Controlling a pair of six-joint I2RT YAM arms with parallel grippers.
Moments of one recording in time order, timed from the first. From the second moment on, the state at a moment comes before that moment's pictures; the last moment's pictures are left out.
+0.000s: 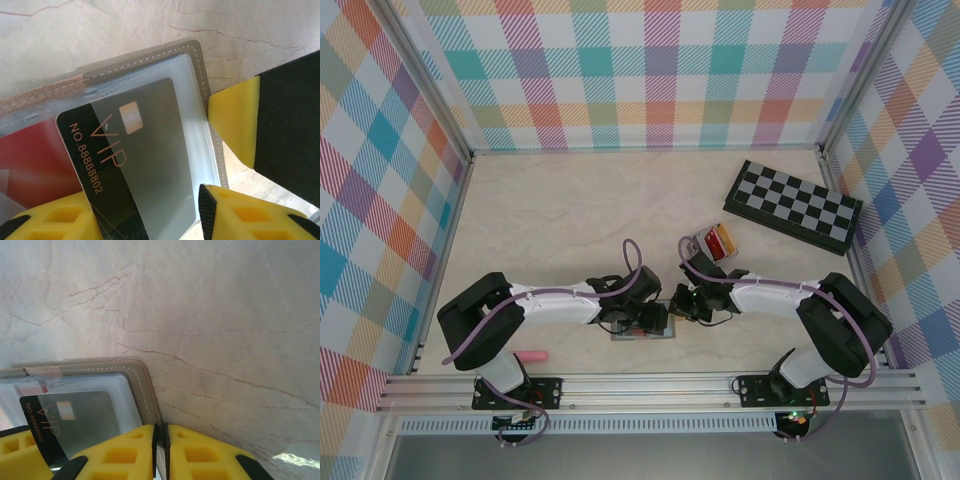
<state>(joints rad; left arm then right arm) -1.01 1.62 0.82 -0.27 0.14 -0.83 0.76 1.49 0.63 -0.26 -0.28 1.04</state>
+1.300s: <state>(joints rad) -1.04 1.60 0.86 -0.37 0.10 -0.92 0.76 1.48 0.62 -0.25 -0.28 1.06</state>
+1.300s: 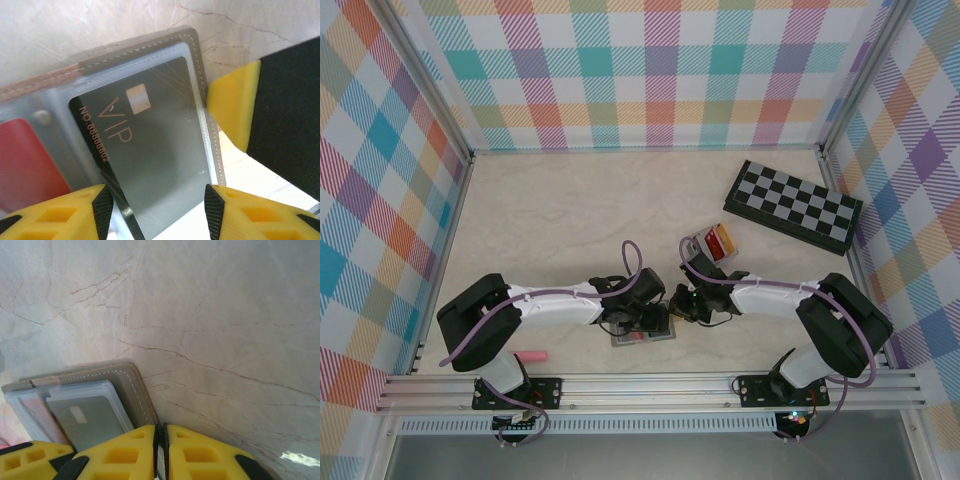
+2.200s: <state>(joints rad) -0.78 1.34 0.76 -0.35 0.07 -1.01 0.52 1.44 1.09 -0.79 0.04 0.54</state>
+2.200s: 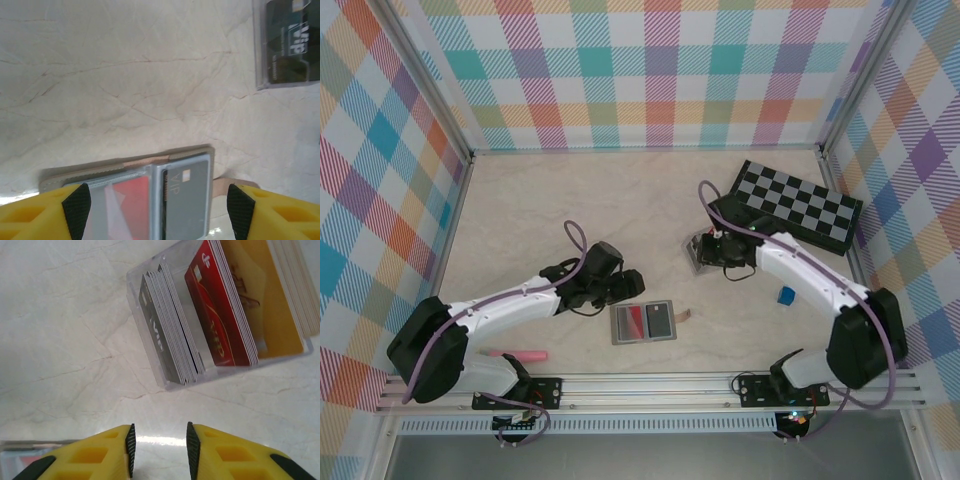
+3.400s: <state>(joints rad) -0.76 1.36 0.76 -0.31 0.10 -1.03 0.57 1.89 1.37 -0.84 0.36 0.23</state>
